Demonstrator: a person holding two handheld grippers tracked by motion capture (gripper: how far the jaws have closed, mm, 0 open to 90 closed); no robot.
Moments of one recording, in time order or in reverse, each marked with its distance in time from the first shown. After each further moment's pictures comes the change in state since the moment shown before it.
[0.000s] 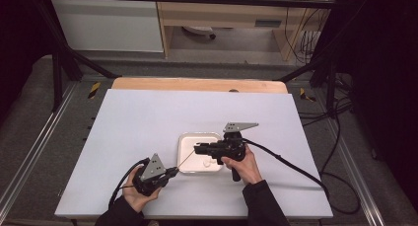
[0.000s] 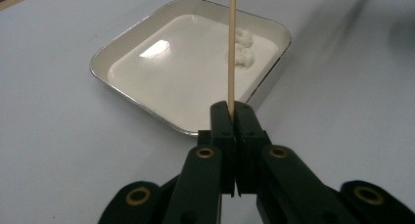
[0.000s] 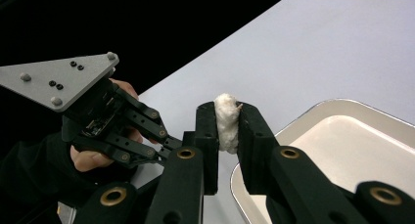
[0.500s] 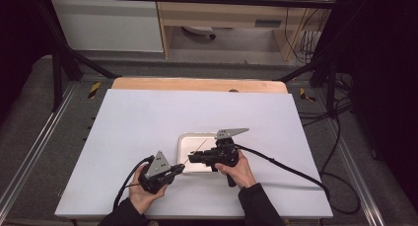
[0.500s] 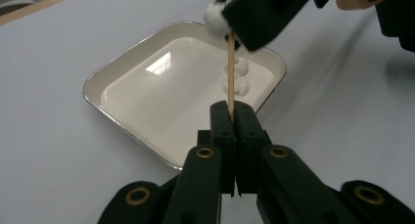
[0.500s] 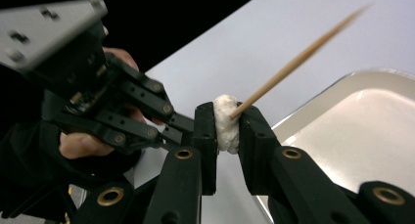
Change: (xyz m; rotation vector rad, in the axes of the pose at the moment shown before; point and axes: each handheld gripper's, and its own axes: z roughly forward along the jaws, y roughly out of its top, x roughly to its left) left arm -0.007 0.014 0.010 -0.043 0.013 -0.029; right arm 0.001 -0.017 0.021 0.079 0.031 0.013
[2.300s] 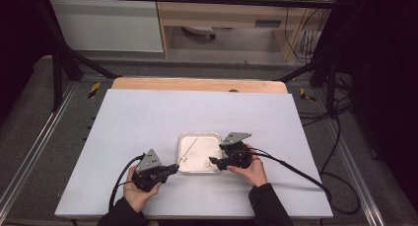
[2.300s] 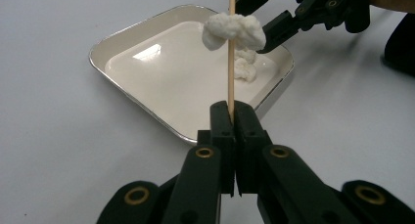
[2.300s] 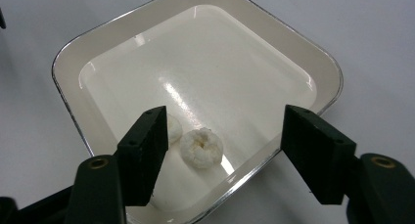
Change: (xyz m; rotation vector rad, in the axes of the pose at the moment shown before) left arm 0.020 -0.016 -0.007 -0.007 -0.057 -0.142; right arm -0.038 -0.026 -0.018 0.209 -0.473 -0.243
